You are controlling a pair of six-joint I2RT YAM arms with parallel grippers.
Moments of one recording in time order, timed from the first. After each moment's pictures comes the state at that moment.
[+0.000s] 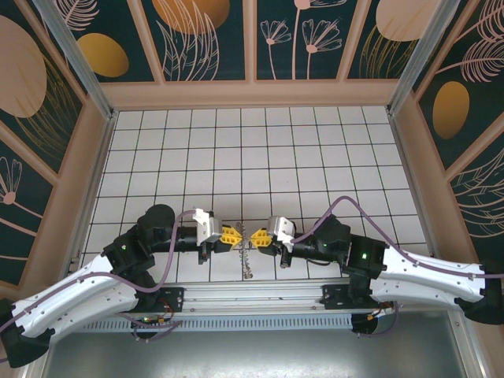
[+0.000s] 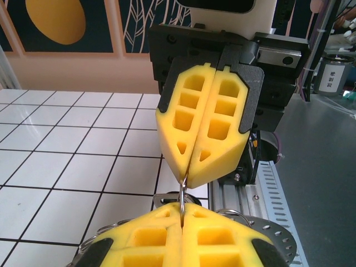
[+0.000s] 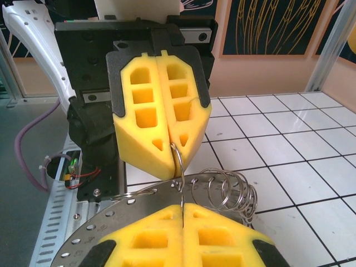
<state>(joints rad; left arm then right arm) -0.94 0.65 0.58 -0.15 0.55 0.10 1.27 0.73 0.58 -0.03 -0.12 -0.11</state>
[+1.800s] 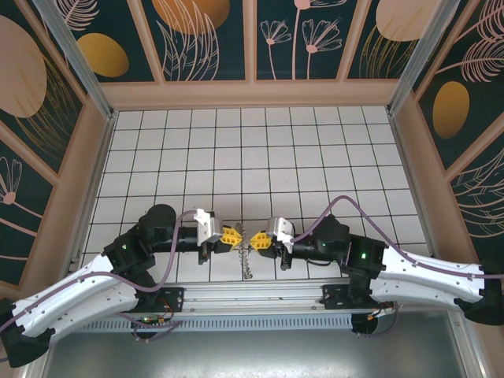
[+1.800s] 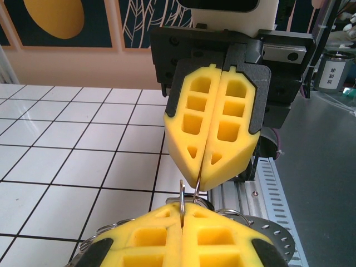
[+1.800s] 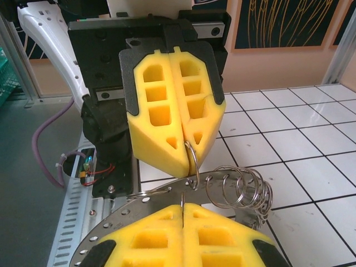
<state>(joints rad) -0.94 0.66 0.58 -0.17 0.55 0.11 1.26 0.73 0.57 -0.04 -0.16 -0.07</state>
